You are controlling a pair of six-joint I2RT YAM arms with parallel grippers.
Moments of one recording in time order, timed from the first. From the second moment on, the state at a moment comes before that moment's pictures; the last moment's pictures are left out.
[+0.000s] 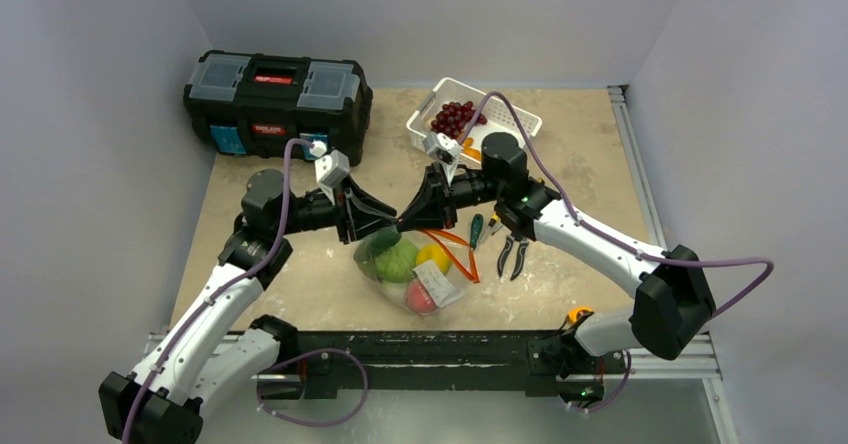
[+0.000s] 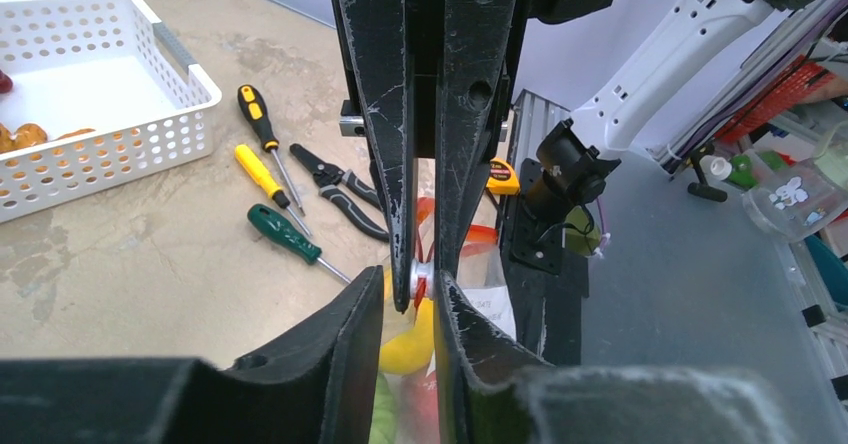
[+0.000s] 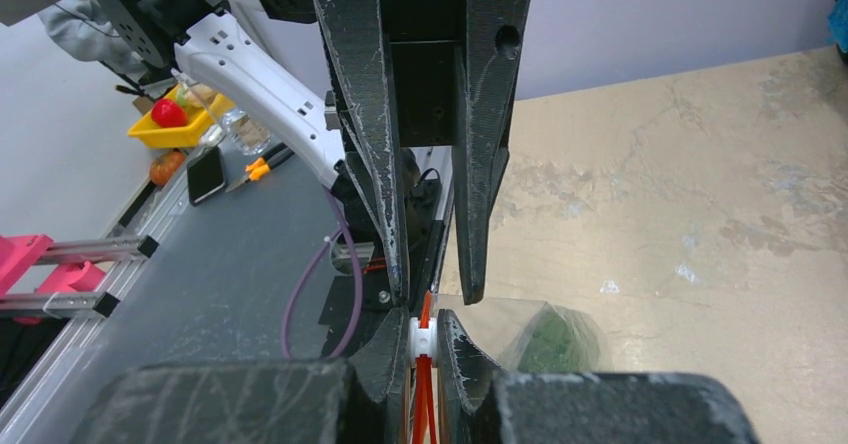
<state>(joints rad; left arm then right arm) -0.39 0.84 0.73 0.06 0.92 -0.28 0.70 1.39 1.03 0.24 -1.07 0.21</state>
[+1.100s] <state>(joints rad) -0.43 0.84 0.77 -0.05 0.91 -0.15 0.70 1.40 1.03 0.23 -1.07 0.23</state>
